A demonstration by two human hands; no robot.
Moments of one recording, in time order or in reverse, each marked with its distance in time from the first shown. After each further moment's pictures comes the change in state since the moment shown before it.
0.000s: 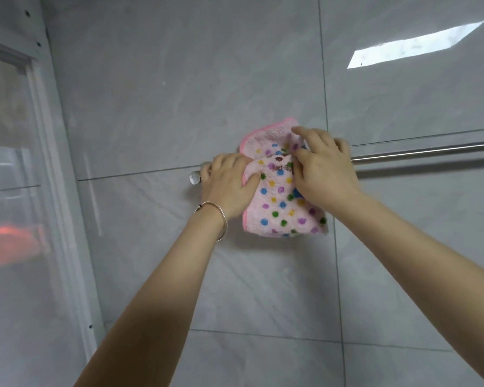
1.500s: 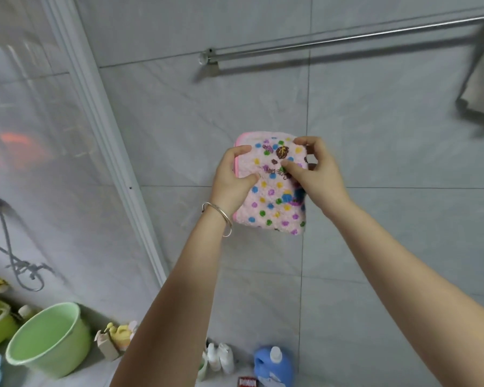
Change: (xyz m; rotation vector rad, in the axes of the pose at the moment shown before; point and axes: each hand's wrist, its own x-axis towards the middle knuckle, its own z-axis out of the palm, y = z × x) left_hand -0.279 0.088 -0.084 -0.971 -0.121 -0.461; right_hand -0.231 -0.102 -0.146 0.987 -0.270 0.740
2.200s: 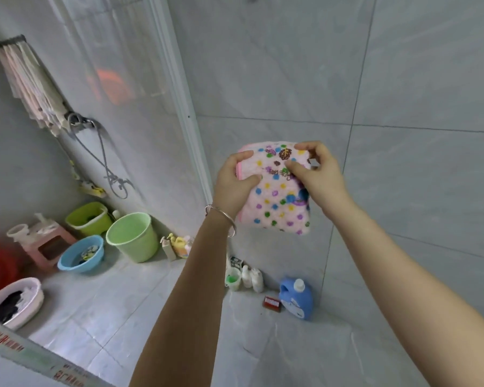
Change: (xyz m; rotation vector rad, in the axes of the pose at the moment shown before) left_hand -0.173 -0.007 -0.005 0.085 0.282 -0.328; right_hand -0.130 0.038 -0.001 0.198 -0.292 0.158
